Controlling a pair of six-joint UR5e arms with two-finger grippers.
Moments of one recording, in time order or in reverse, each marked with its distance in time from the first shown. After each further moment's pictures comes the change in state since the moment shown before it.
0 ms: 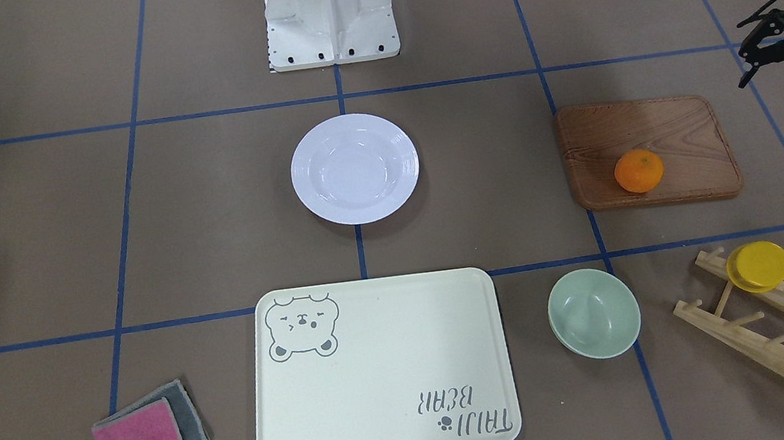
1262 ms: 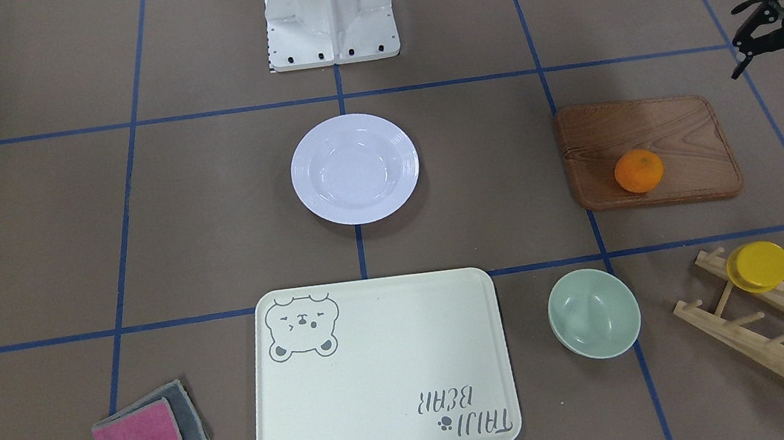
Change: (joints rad) left arm -0.001 0.004 -0.039 -0.001 -0.027 -0.001; right arm -0.001 -0.028 -0.101 0.146 0.004 0.013
